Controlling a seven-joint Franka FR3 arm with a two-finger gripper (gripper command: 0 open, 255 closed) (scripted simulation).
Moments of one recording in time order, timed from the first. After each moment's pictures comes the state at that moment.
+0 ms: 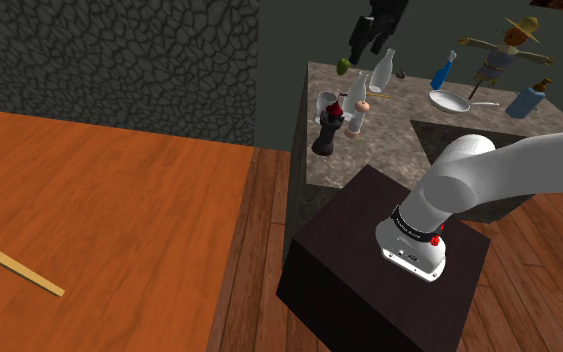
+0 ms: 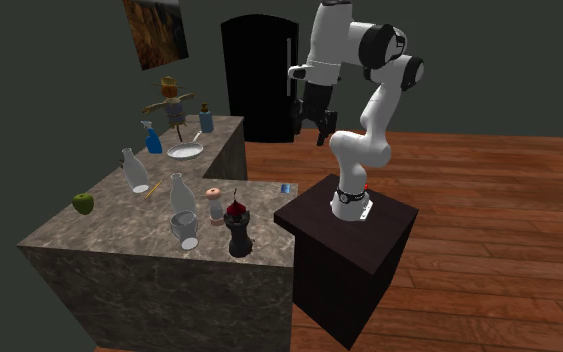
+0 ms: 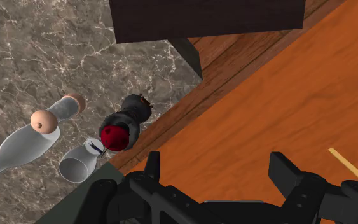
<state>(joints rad) -0.01 -0.79 0.02 -2.28 -0.07 1.62 0.08</state>
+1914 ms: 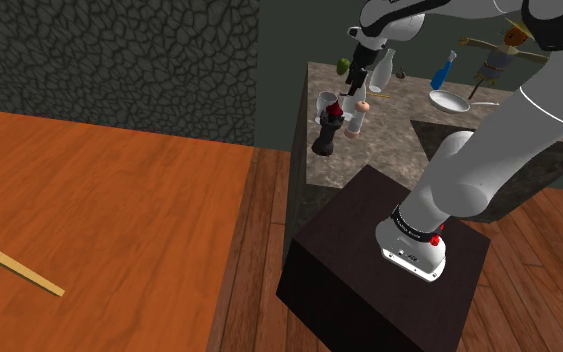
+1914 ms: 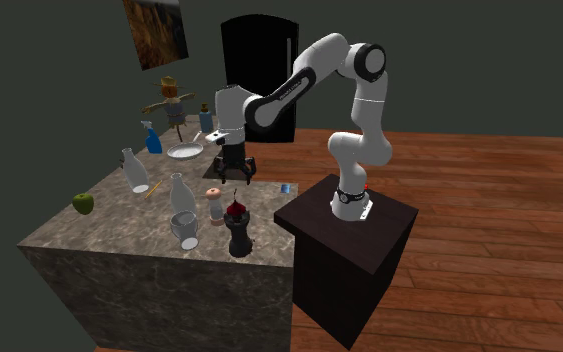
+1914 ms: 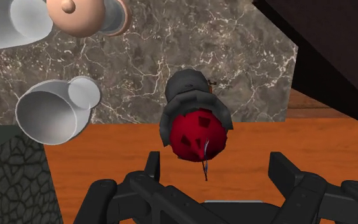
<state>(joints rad) 0.22 -0.17 -0.76 -2.25 0.00 2.16 -1.18</state>
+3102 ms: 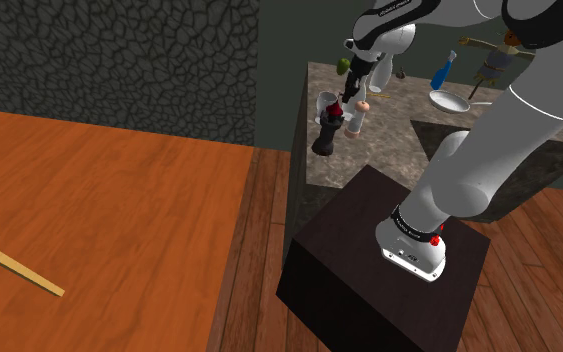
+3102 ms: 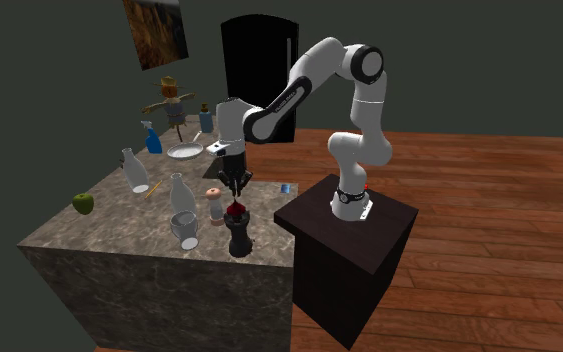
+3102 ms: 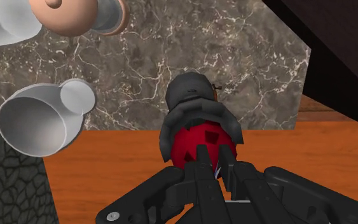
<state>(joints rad) 0.23 -0.09 -0.79 -2.30 0.07 2.26 -1.25</state>
